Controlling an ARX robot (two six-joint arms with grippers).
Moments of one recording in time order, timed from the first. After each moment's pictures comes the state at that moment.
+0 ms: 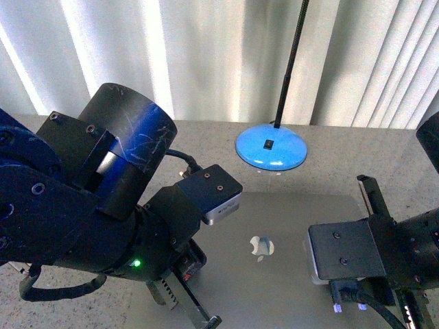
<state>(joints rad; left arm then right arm) -0.49 1.96 0.87 0.12 0.14 0.42 0.20 1.89 0.76 -0.02 -0.40 -1.43</state>
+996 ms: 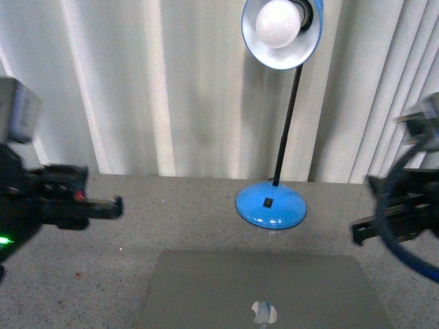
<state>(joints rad) -0.29 1.78 0.48 1.23 -0.27 0.02 0.20 1.77 0.49 1.13 0.08 -0.19</state>
